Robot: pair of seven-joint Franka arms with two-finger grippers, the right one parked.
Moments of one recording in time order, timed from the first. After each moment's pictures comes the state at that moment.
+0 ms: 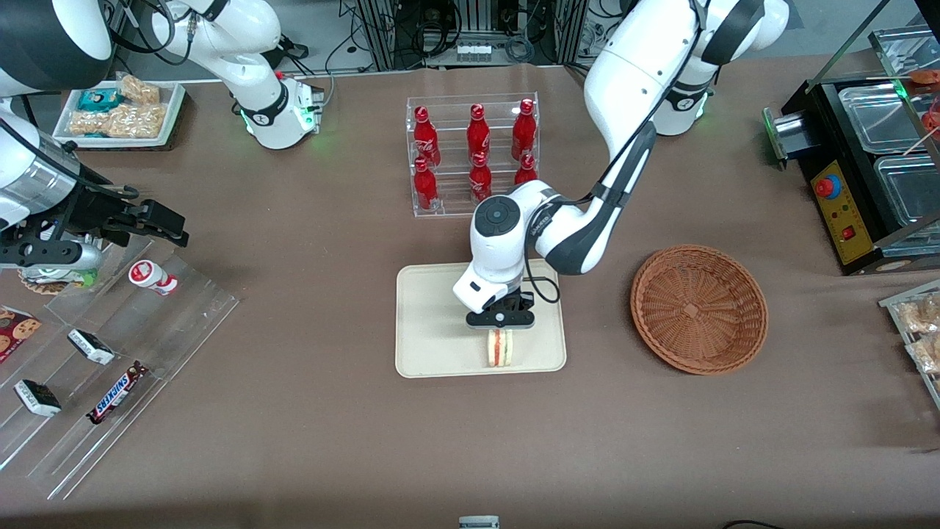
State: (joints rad) arm -0.68 0.74 -0.06 -1.49 0.23 2.33 -0.85
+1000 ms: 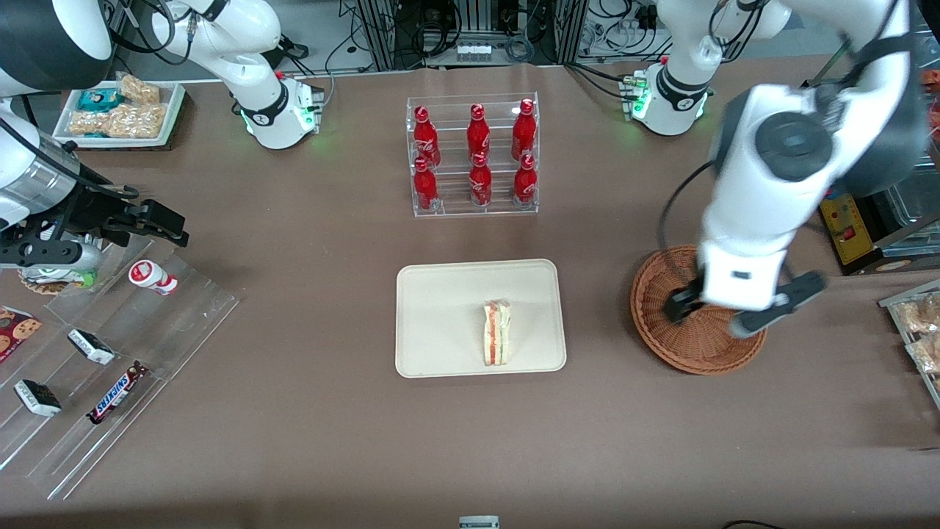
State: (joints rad) arm -0.25 0.16 -0.01 -1.66 0.18 1.89 -0.79
